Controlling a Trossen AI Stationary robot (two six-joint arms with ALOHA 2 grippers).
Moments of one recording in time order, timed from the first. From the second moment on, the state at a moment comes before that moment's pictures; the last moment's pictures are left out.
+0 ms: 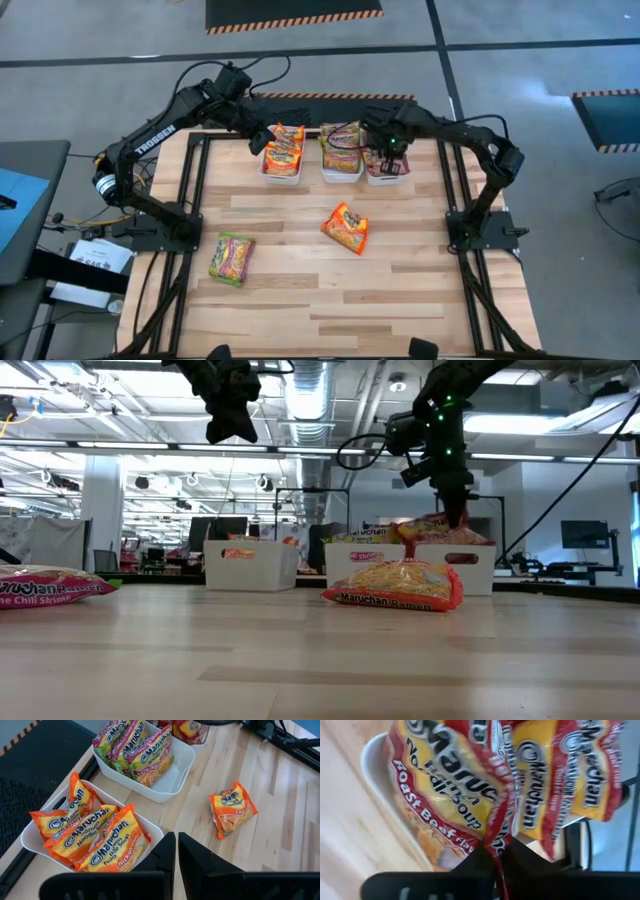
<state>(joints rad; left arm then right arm) 0.76 1.43 1.51 -0.92 0.38 0.08 -0.61 1.72 1.42 -1.19 0.25 -0.31</state>
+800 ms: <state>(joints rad) 0.76 1.43 1.51 -0.93 0.38 0.09 -0.55 1.72 1.54 -1.46 0.23 -0.04</state>
